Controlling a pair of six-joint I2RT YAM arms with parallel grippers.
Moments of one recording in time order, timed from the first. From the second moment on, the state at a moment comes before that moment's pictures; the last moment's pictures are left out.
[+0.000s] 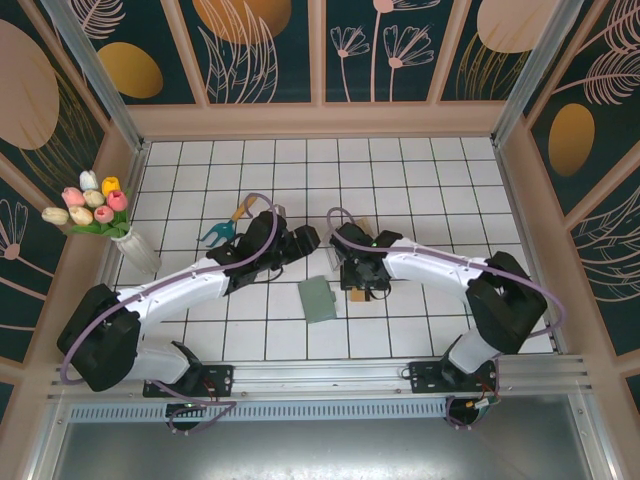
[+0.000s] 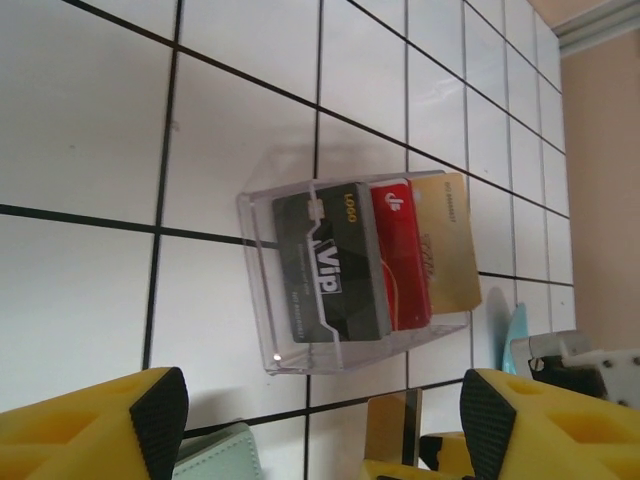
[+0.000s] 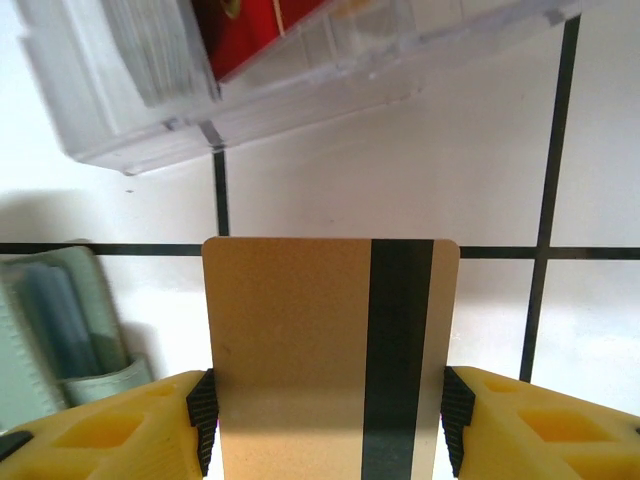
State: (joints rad) left arm -0.74 1.36 0.78 -0.06 0.03 -1.03; right arm 0.85 1.56 0.98 -0.77 0.12 0.78
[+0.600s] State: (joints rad) left arm -0.76 1.22 0.44 0.22 0.20 -1.10; right arm 0.84 1.51 1.05 -0.77 0.11 0.79
